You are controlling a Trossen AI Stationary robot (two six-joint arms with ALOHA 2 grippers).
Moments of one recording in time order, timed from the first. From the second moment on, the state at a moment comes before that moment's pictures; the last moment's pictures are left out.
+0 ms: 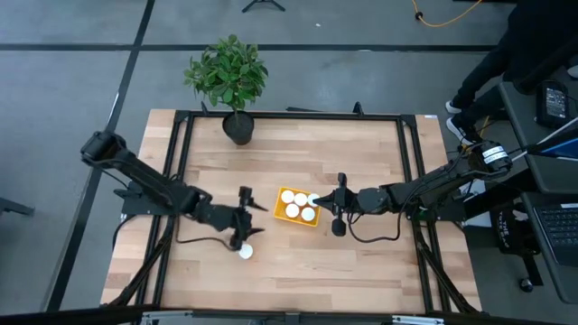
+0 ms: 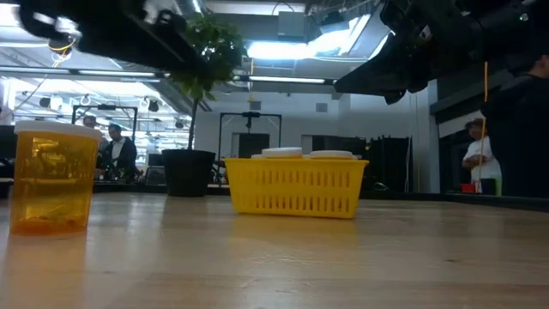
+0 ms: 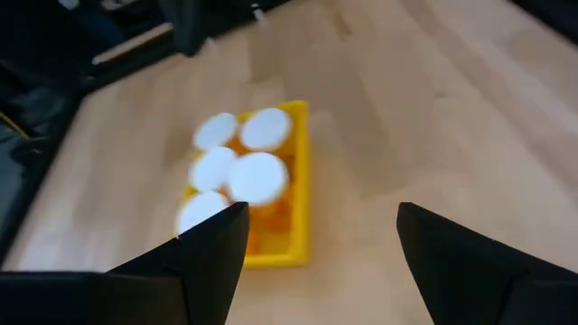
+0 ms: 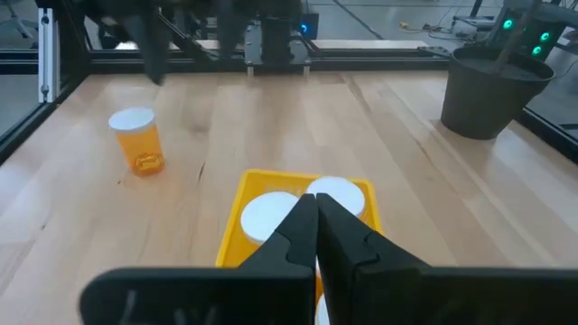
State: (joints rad) left arm -0.46 1.29 0.66 0.06 -0.46 0.10; right arm 0.28 1.38 0.50 0.57 0.39 0.10
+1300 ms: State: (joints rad) left arm -0.77 1.43 0.84 -0.42 -0.45 -0.57; right arm 0.28 1.38 0.50 0.58 0.39 0.15
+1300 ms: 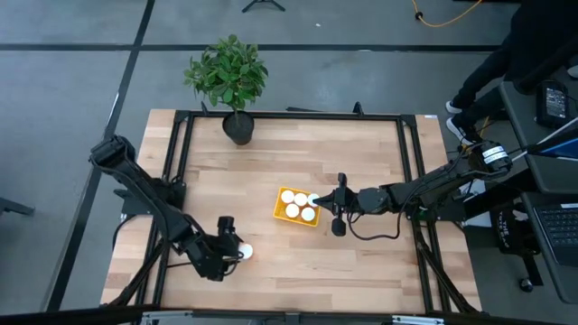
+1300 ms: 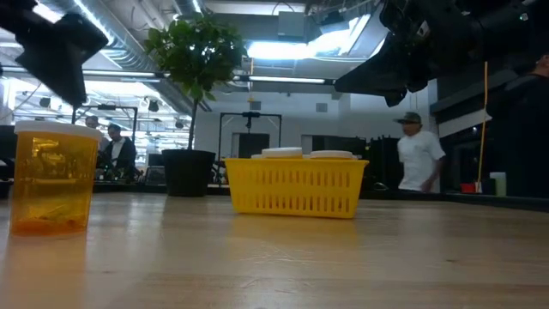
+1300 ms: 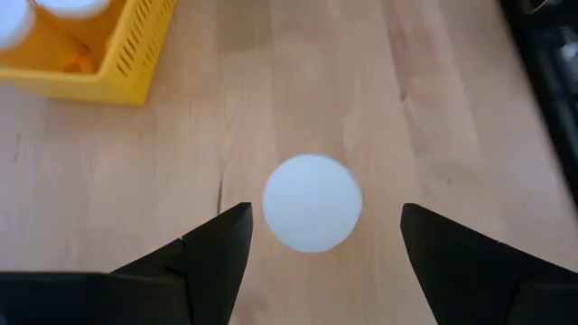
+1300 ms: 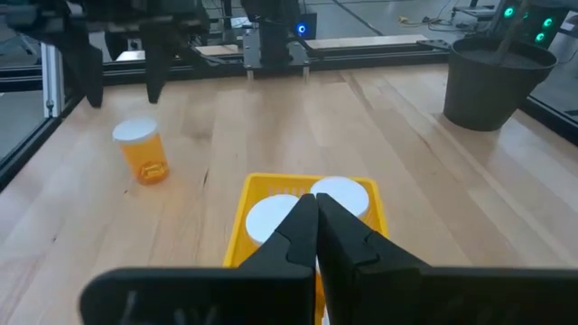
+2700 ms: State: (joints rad) left arm -0.69 1.55 0.84 -0.39 -0.40 -0.38; right arm 0.28 1.38 0.50 0.56 0.39 0.15
